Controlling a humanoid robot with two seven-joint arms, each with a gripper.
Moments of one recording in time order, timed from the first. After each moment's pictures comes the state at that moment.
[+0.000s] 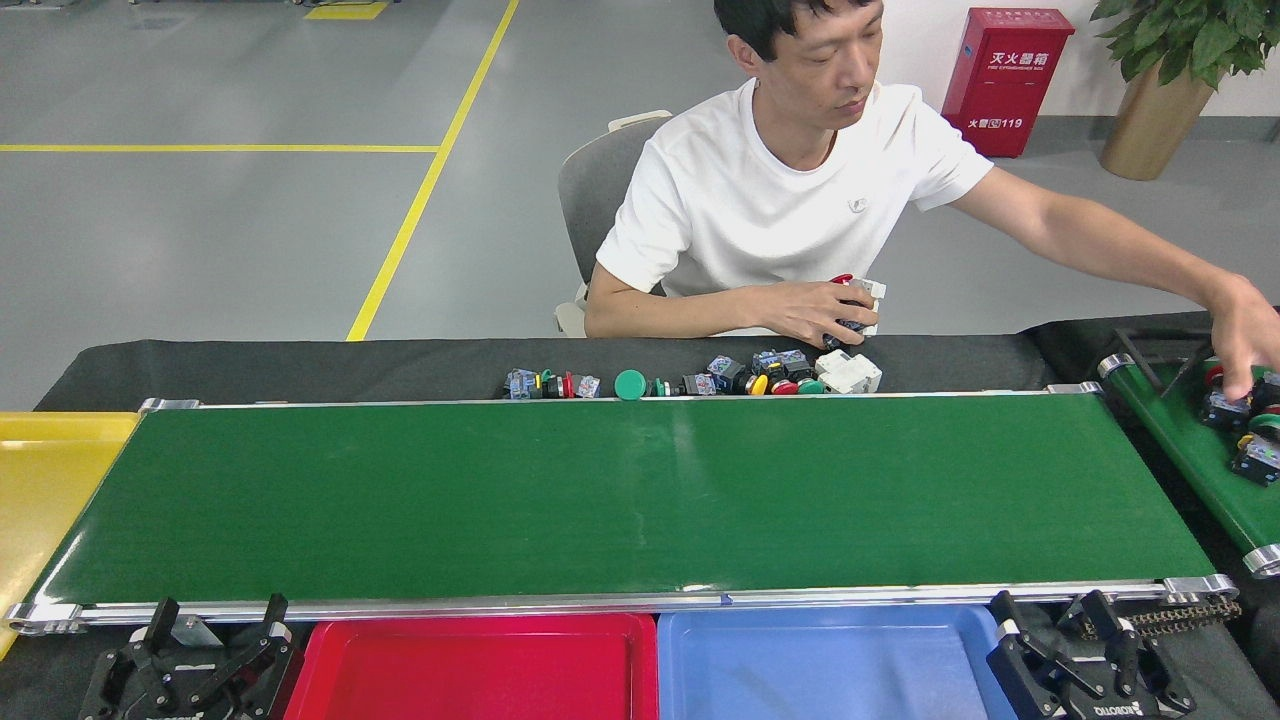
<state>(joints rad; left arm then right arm) 0.21 0.04 0.38 -1.65 -1.54 -0.32 0.11 0.27 -0.17 -0.20 -1.71 1.05 -0.23 -0.02</state>
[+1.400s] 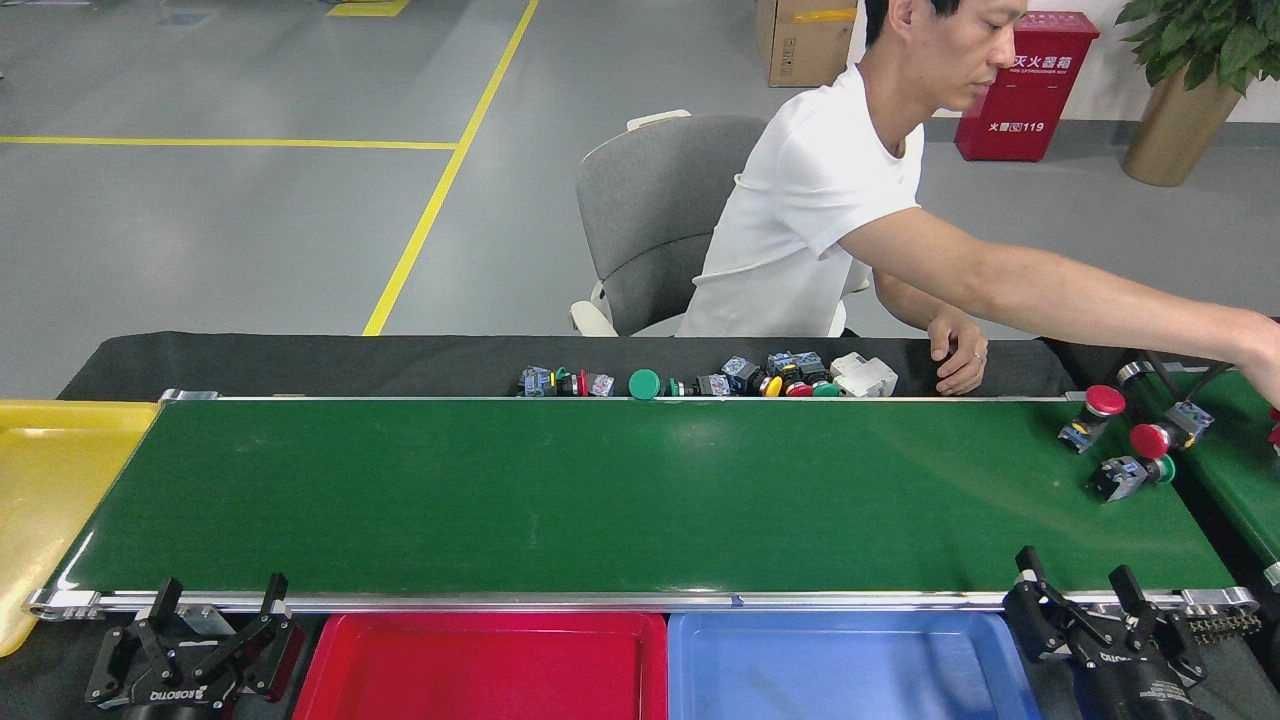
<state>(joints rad) 0.14 0.09 0.38 -1.52 -1.54 -0.32 0.11 0.01 -0.18 -0.19 -1.50 1.07 0.00 0.13</state>
